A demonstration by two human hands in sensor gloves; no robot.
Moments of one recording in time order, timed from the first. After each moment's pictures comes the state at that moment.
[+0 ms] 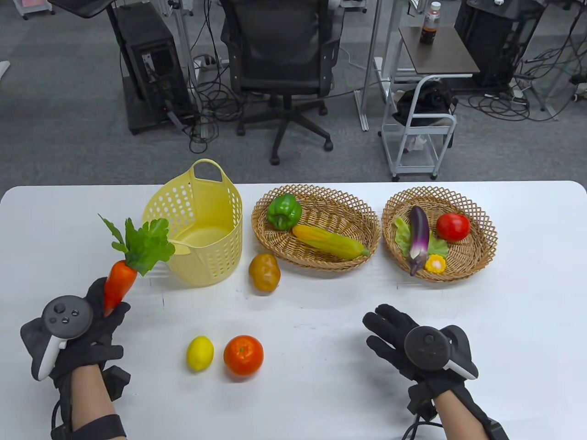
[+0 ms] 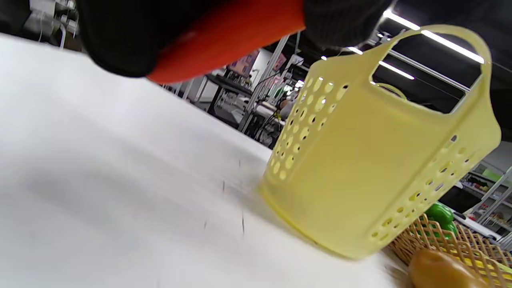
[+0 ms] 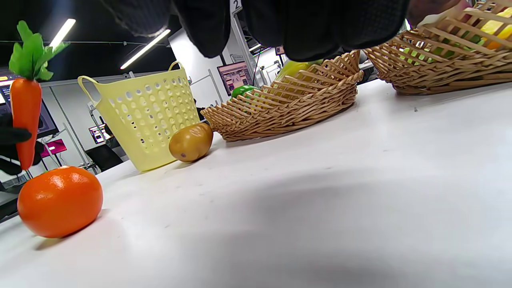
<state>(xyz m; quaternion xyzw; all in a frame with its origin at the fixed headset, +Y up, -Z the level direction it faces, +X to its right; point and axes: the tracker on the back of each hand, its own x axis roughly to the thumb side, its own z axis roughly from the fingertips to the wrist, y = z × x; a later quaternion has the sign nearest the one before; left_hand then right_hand) -0.401 -0.653 -0.315 0.02 0.11 0.21 0.97 0.188 -0.720 -0.287 0.21 -0.01 0.95 0.23</state>
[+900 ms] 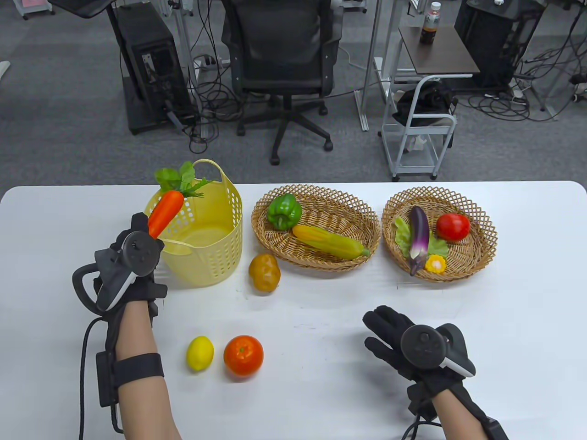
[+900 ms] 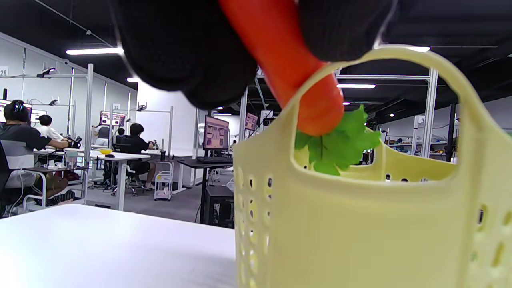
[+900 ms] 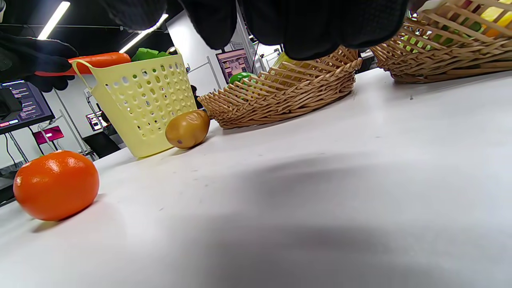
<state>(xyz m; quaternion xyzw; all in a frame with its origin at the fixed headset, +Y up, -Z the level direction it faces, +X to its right) -0.315 -0.590 -0.387 0.14 0.10 0.02 0.98 0.184 -0.723 -0.289 0.21 0.01 0.95 0.22</state>
